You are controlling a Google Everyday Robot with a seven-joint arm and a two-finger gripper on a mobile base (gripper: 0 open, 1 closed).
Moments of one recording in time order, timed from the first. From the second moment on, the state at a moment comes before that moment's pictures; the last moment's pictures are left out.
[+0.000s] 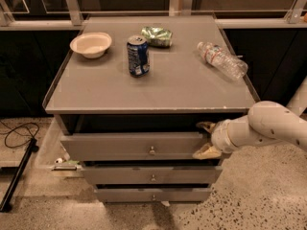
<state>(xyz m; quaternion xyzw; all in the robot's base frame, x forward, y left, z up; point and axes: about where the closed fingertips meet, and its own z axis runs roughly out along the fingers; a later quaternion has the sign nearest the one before) 0.537 -0.181 0.632 -0.62 0.71 0.10 0.31</state>
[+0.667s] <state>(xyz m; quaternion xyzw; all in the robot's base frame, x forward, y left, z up) 0.538 -0.181 0.641 -0.62 0.71 0.10 0.31</state>
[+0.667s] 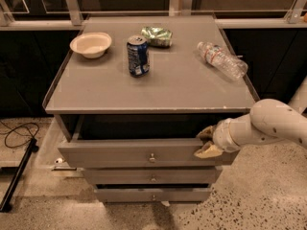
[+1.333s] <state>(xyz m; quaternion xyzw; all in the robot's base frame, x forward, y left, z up) 0.508 -0.191 0.640 -0.61 0.73 0.10 0.31</state>
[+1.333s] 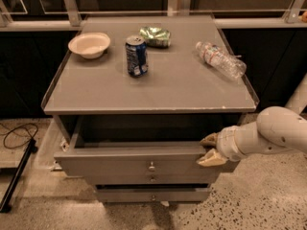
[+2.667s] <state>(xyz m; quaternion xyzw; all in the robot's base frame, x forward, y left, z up) 0.478 -0.191 0.627 -0.61 0.72 0.14 0.29</state>
